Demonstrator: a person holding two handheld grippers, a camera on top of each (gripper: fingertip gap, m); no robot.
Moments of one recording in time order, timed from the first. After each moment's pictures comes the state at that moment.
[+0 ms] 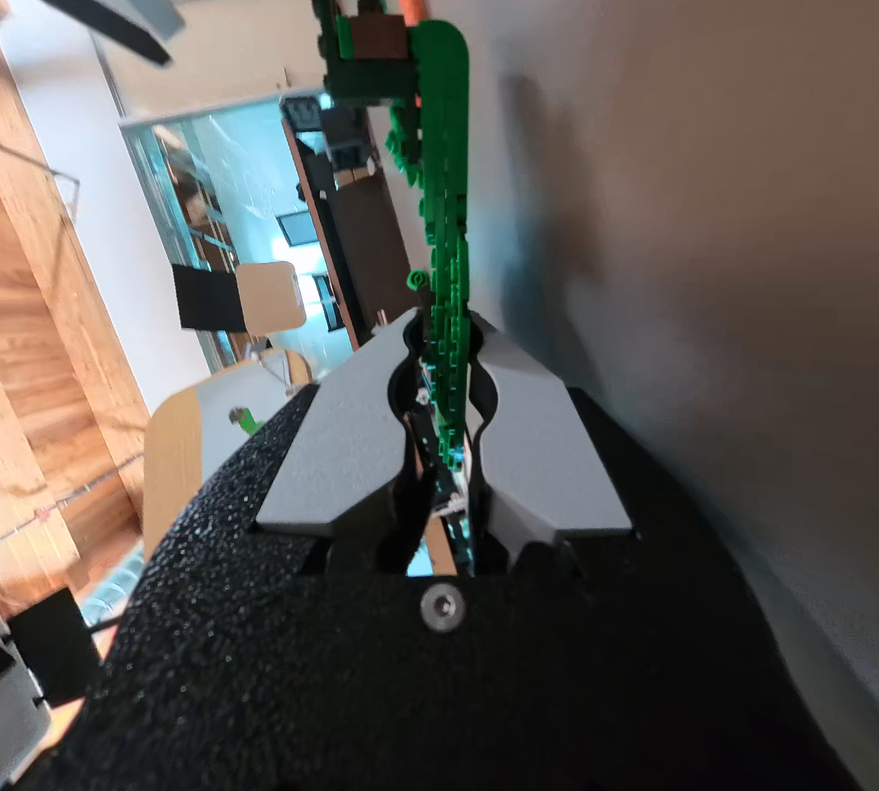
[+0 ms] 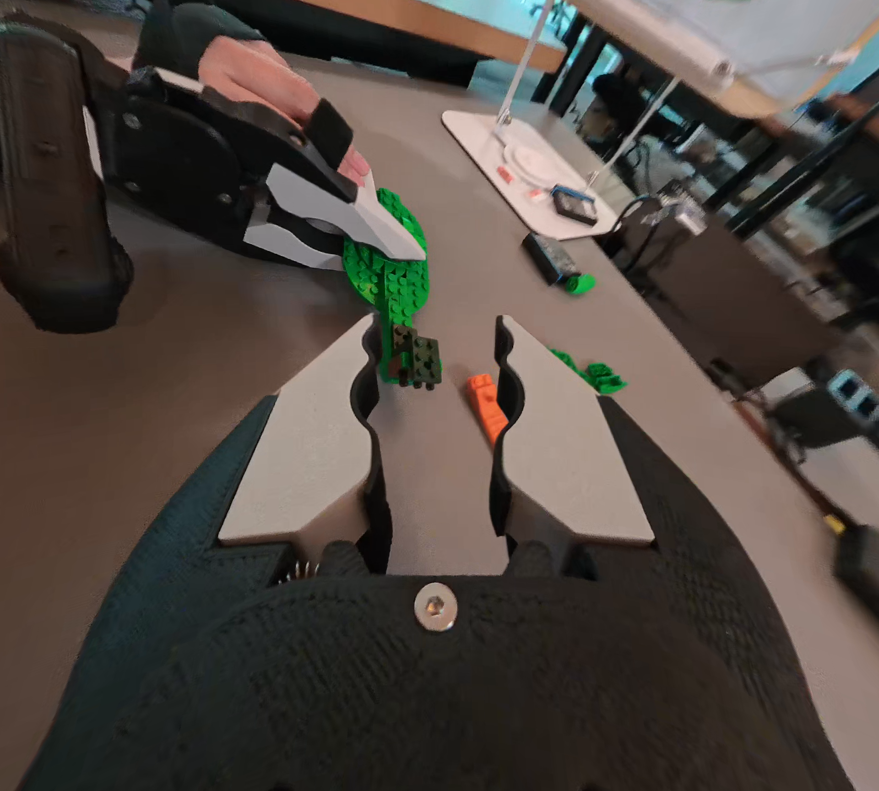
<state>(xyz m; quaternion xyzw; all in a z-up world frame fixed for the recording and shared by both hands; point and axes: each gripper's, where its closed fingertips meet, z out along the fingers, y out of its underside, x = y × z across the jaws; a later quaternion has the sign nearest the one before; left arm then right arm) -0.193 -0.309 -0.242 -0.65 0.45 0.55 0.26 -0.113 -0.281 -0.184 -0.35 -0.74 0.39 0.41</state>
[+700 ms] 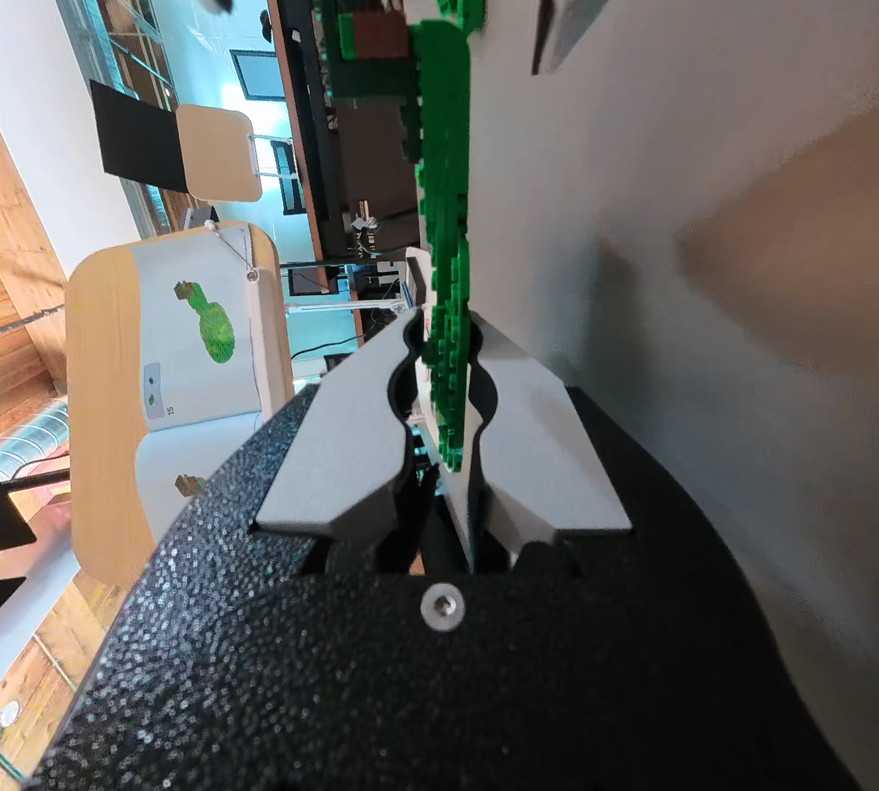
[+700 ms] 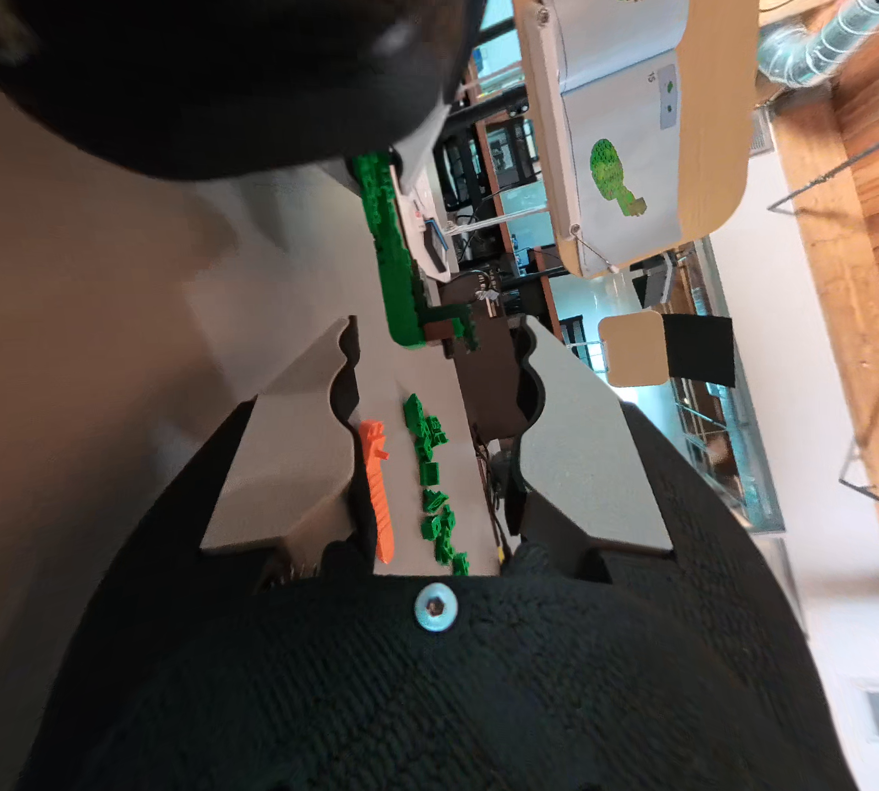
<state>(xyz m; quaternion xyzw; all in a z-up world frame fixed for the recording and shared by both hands) -0.233 -0.326 -0.225 -0.73 0.32 0.56 0.24 -0.159 -0.294 -0.201 -0.13 -0.73 0.11 0.66</state>
